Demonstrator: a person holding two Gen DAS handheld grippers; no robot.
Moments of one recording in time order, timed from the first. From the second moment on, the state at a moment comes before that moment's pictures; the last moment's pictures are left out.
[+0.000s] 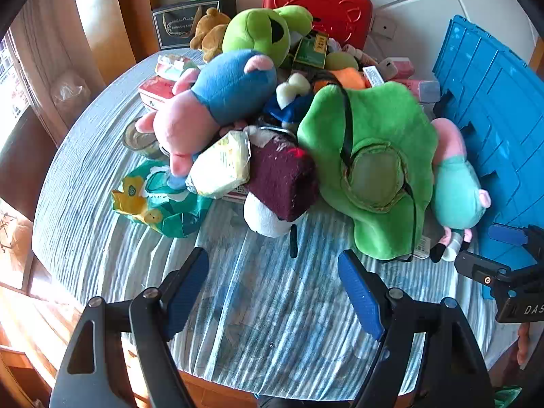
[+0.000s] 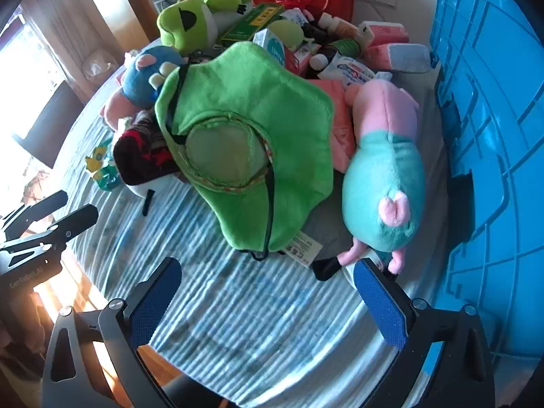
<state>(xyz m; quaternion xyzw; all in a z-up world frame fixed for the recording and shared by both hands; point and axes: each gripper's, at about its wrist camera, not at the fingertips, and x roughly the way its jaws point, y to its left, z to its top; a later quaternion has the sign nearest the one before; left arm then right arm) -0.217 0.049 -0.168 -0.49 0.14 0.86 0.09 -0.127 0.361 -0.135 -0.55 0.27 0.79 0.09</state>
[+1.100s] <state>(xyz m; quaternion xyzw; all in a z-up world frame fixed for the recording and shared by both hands) -0.288 0.062 -0.248 -0.52 0.19 0.82 0.14 -0.146 0.330 -0.225 -0.59 0.29 0.75 0.11</state>
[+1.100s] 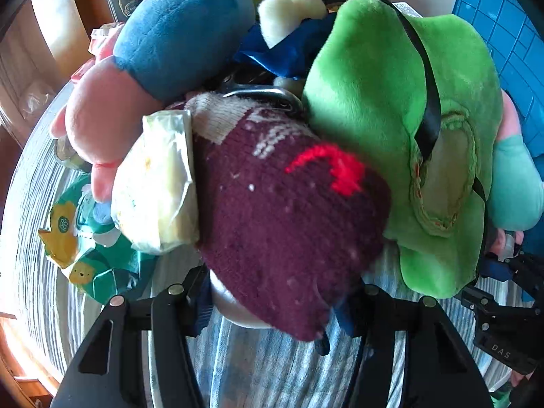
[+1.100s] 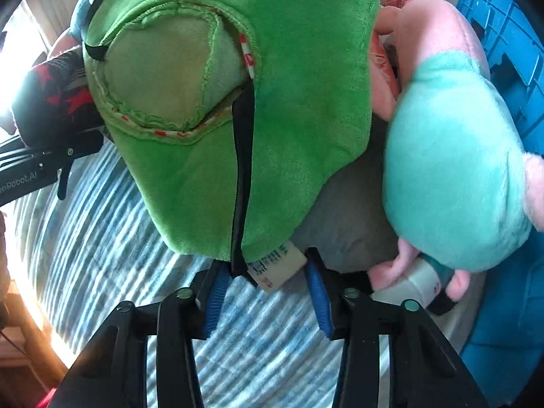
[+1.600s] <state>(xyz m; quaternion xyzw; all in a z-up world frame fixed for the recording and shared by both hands) -0.227 0.037 -0.254 -0.53 0.20 0.81 0.16 -0.126 0.303 -0.213 -0.56 0.36 0.74 0.07</state>
